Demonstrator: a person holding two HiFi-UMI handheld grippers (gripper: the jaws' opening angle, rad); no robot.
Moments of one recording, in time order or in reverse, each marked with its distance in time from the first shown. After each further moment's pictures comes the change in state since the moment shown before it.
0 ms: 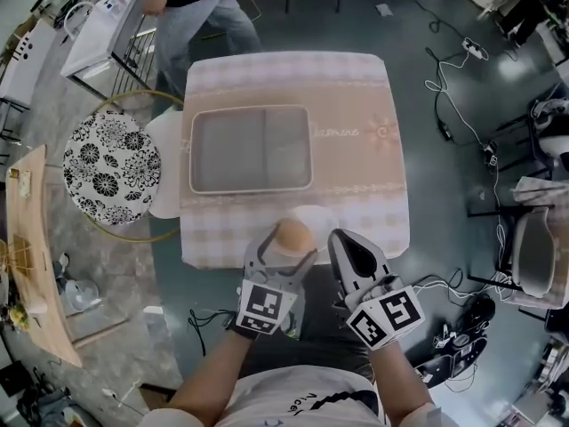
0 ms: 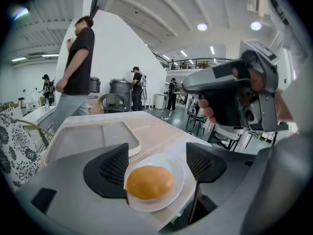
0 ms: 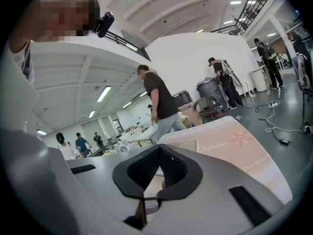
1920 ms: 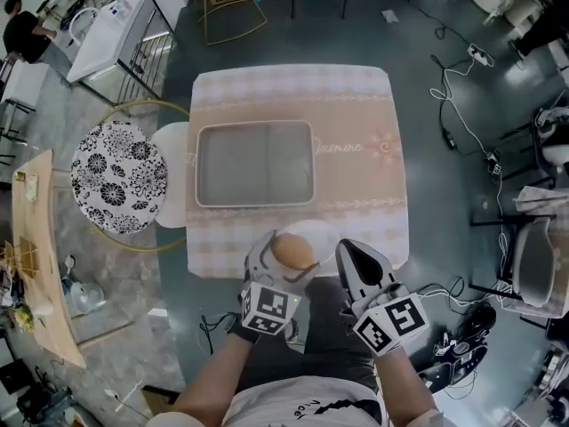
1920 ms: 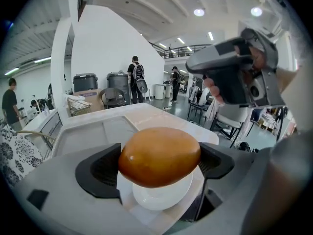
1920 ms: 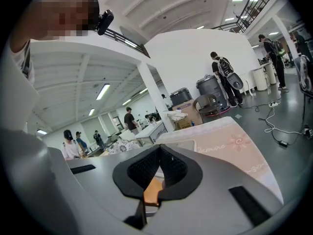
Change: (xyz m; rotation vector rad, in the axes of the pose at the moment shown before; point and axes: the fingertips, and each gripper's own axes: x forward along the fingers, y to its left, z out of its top) left arm 0.017 0.012 -0.013 0.071 0.129 0.020; right arm 0.004 -0.014 0.014 0.000 0.042 -0.001
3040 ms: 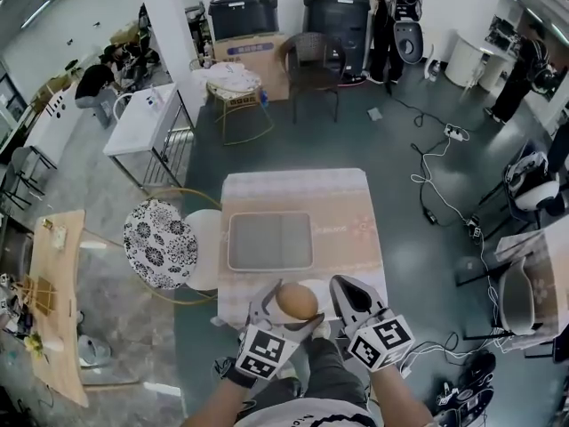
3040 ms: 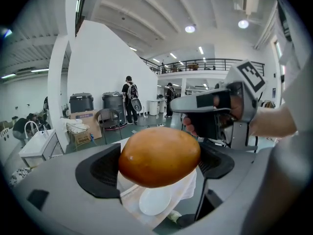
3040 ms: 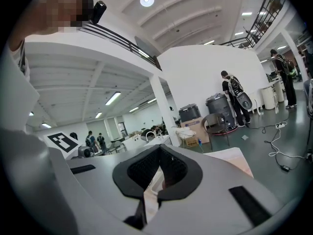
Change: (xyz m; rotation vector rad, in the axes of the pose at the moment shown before) left arm -0.153 -0.026 0.175 0.048 -0.155 -0.059; right arm -0.050 0.088 0.130 -0.109 -0.129 0.046
